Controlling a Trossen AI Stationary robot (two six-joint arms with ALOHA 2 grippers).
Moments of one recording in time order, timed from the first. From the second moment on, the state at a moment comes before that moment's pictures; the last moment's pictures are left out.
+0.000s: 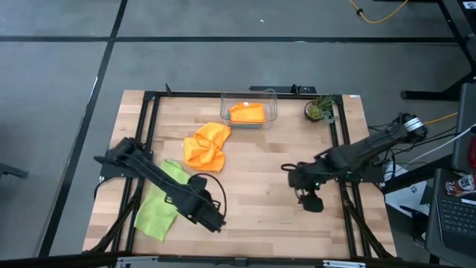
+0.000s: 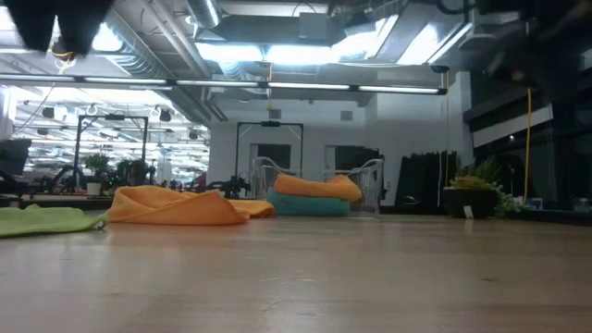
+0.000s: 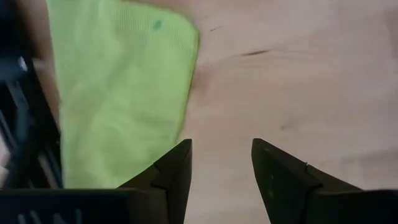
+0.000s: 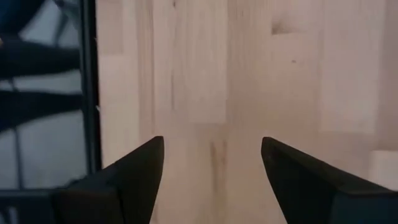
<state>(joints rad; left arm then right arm) -0.58 1.95 1.77 -1.55 -0.10 -1.92 0.41 1.27 0.96 -0.84 -0.21 0.50</state>
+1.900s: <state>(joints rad) -0.93 1.85 1.29 -0.97 0.14 -2.37 0.48 1.15 0.75 -0.54 -0.20 0.70</state>
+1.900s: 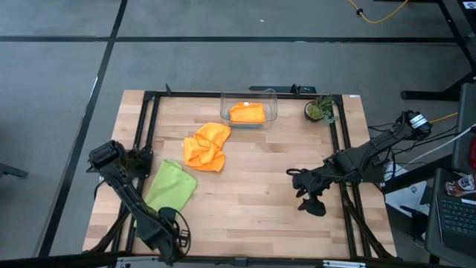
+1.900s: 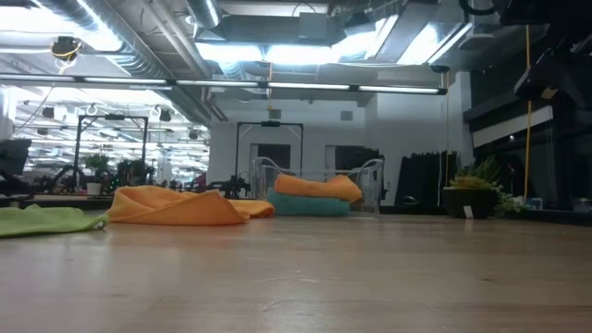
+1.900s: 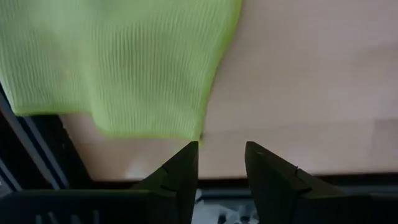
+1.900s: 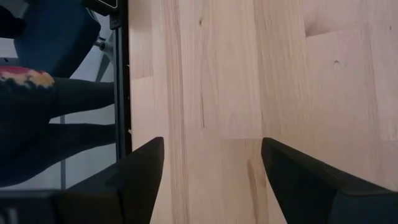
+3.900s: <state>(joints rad) -0.66 1.98 1.26 -0.55 -0.15 -1.97 0.48 1.15 0.75 -0.54 -0.33 0.75</state>
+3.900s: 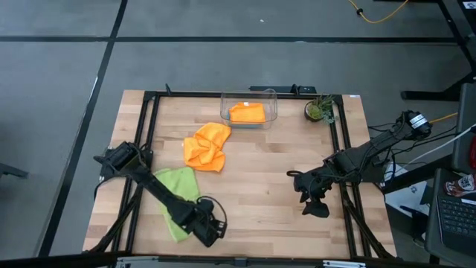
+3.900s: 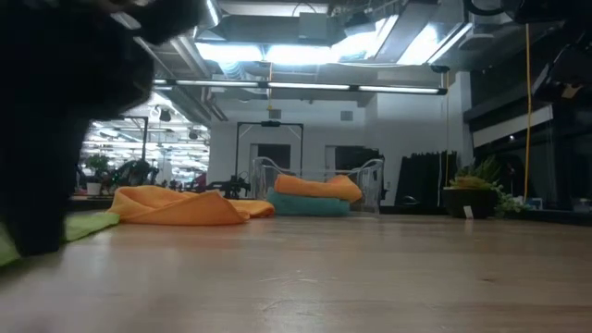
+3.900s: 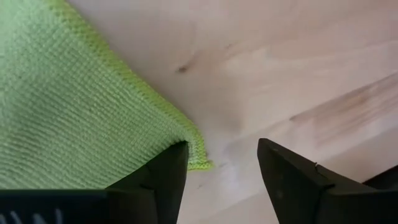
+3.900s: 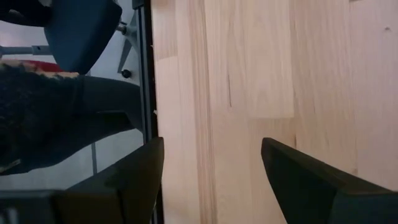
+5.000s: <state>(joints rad) -0.66 1.98 1.26 -0.61 -0.12 -1.95 0.48 1.15 0.75 -0.54 -0.30 0.75</state>
